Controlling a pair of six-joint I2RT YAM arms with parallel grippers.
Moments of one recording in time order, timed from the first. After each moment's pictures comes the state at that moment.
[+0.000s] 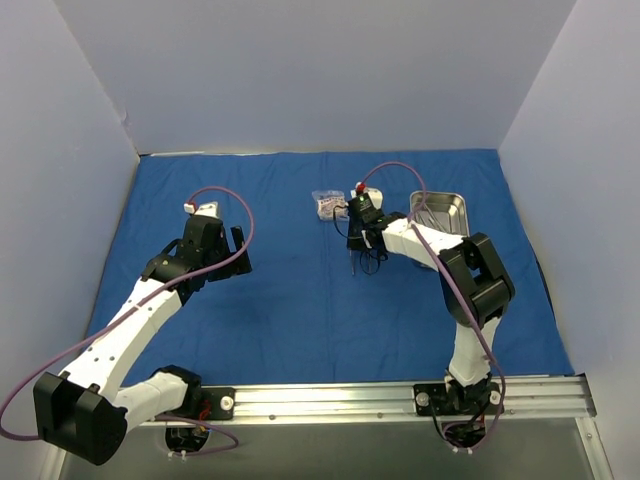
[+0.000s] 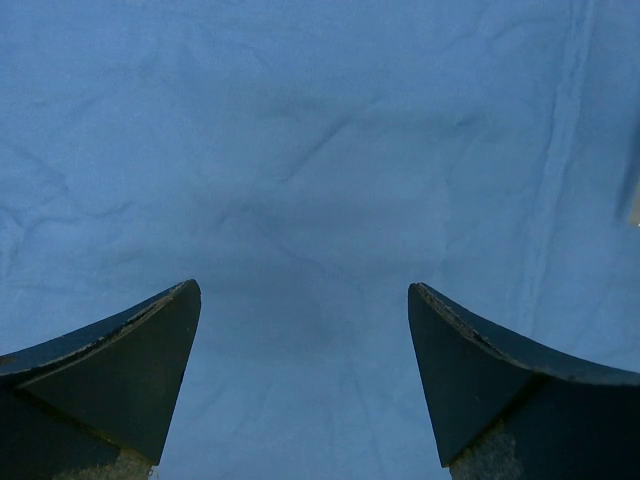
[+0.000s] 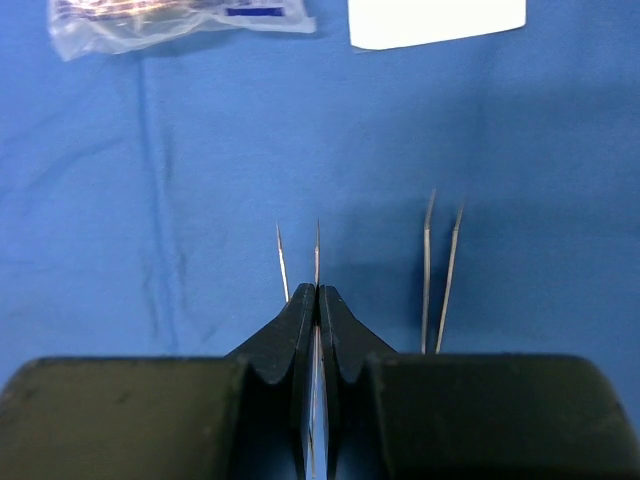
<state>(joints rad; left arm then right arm) -0.39 1.09 0.93 -0.66 -0.19 -0.52 0.53 1.88 1.21 -0.28 0.19 0.55</state>
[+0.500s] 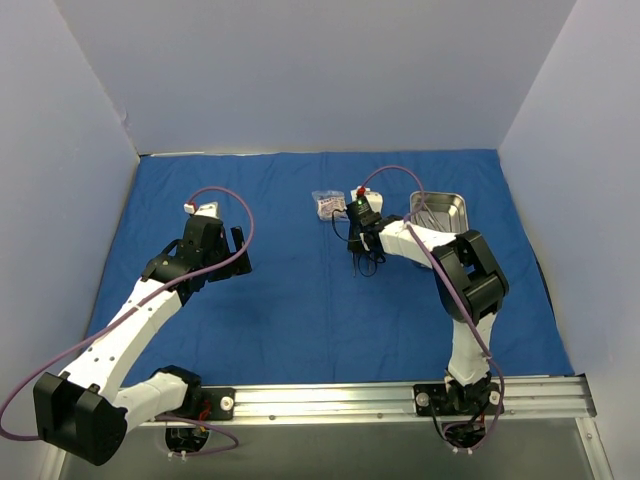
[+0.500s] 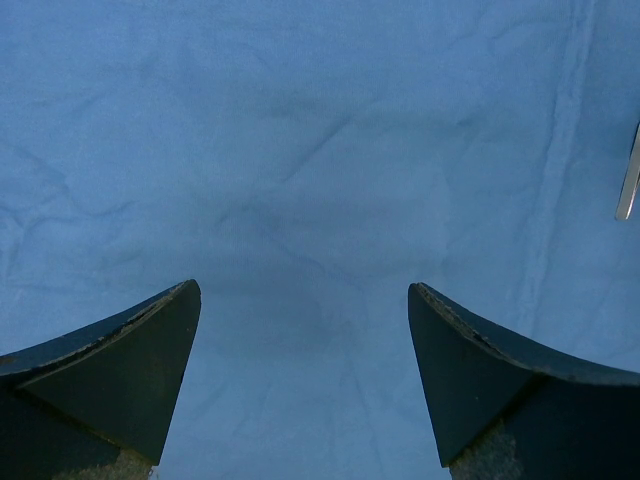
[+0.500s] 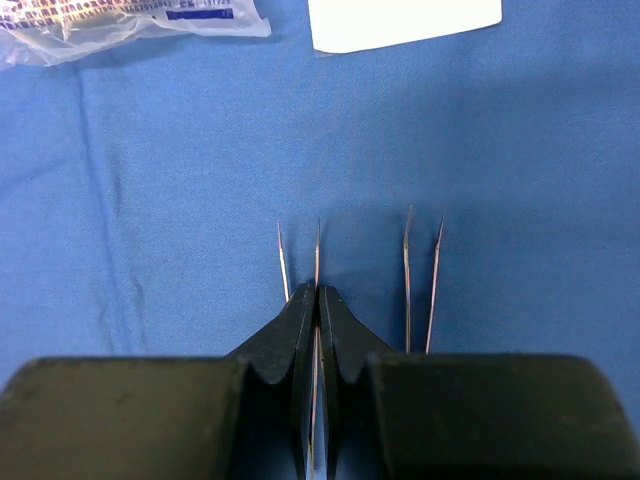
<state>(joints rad) -0.39 1.09 0.93 -0.66 -0.19 -0.52 0.53 1.93 1.20 -0.24 0.24 0.56</state>
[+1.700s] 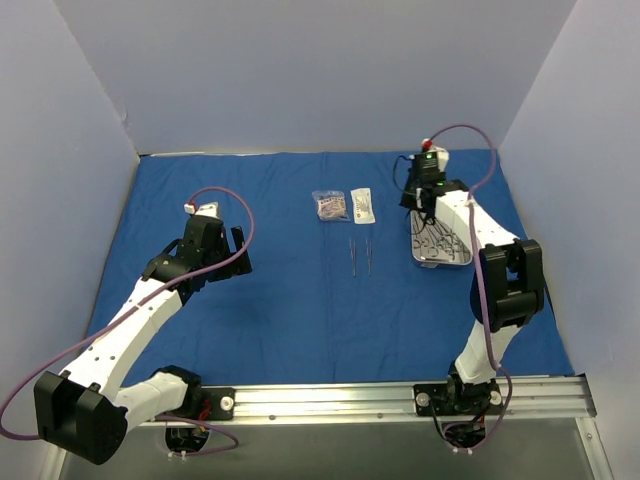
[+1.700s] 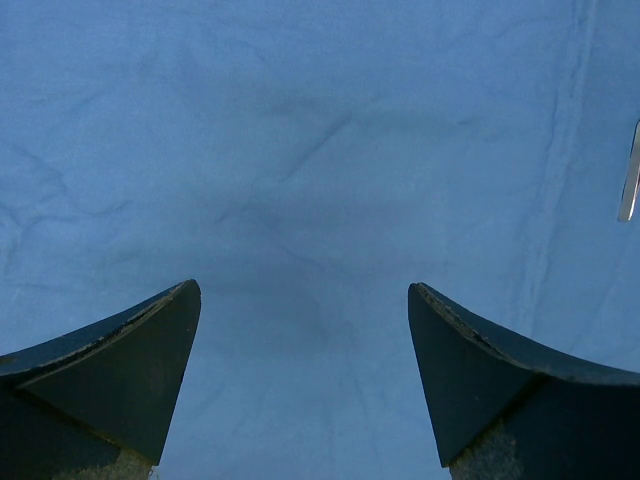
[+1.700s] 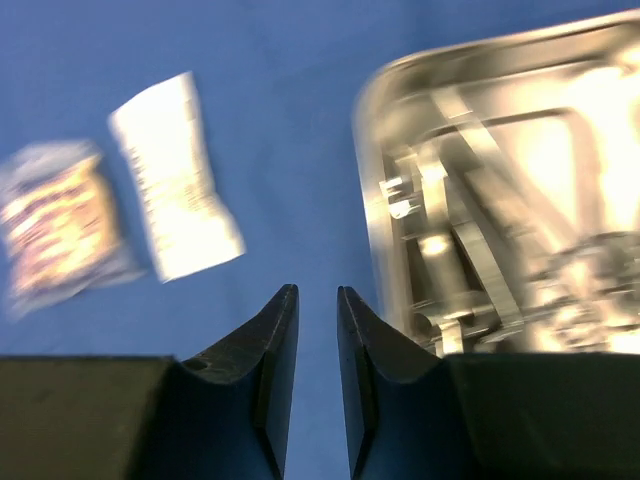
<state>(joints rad) -0.39 1.10 0.93 -0.66 -0.19 -0.52 0.22 1.80 1.38 -0.39 0.20 0.44</state>
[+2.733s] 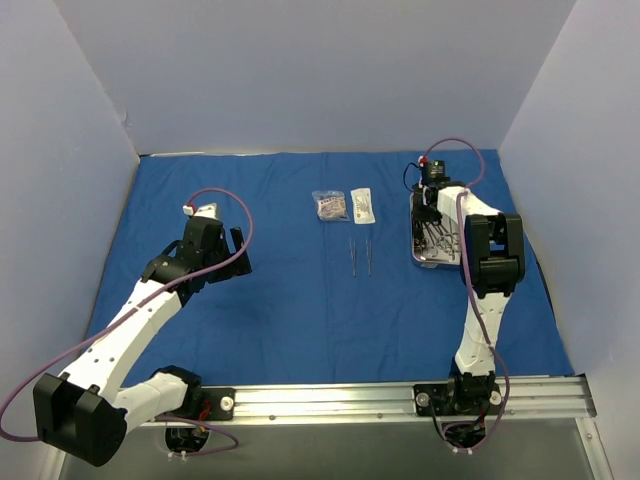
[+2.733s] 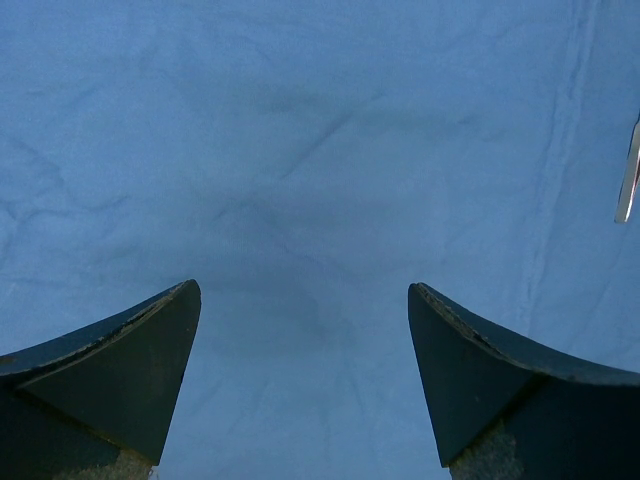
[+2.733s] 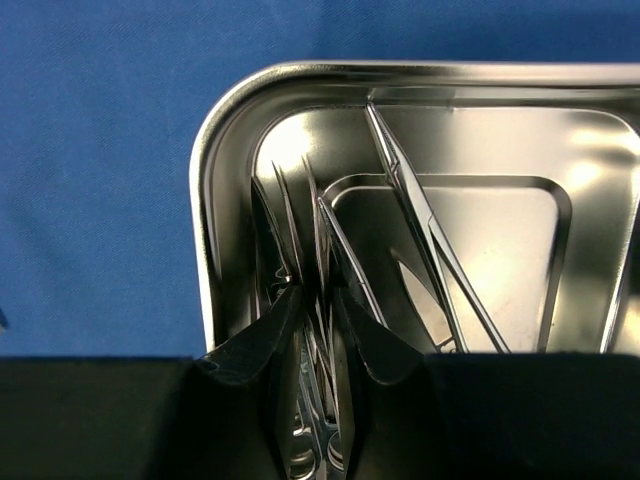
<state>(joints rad) -0.39 1.09 0.92 -0.66 -0.19 -0.54 0.06 2.11 1.50 -0.39 0.09 0.12</state>
